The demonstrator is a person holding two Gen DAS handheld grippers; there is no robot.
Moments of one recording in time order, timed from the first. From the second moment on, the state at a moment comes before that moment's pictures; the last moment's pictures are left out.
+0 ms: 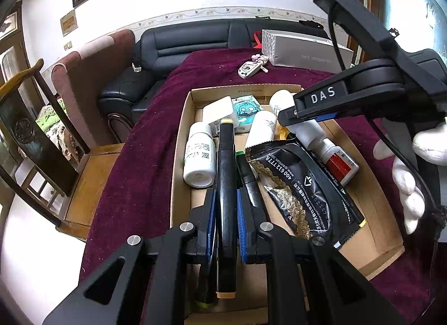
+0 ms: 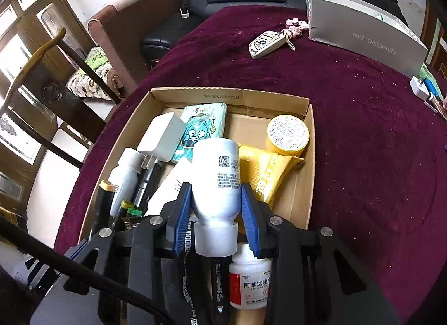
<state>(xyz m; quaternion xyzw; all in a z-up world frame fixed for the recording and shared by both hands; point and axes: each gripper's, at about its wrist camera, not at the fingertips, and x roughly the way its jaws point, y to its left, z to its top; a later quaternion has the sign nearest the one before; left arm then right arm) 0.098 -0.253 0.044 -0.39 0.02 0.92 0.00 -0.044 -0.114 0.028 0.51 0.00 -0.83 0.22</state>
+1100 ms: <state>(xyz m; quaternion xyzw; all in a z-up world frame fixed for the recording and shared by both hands) 0.107 -0.248 0.062 -0.38 0.03 0.92 -0.02 -0.056 -0.115 0.040 0.50 -0.03 -0.84 0.22</state>
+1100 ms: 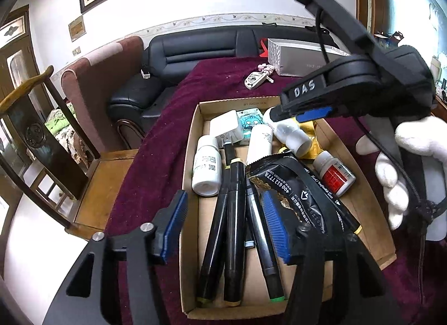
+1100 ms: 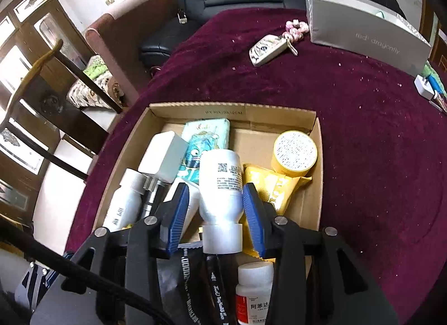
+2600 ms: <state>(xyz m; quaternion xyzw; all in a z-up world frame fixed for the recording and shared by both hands) 0.121 -0.068 0.080 -0.41 0.09 0.90 0.14 -0.068 0.295 0.045 0.47 -0.10 -0.88 -0.04</state>
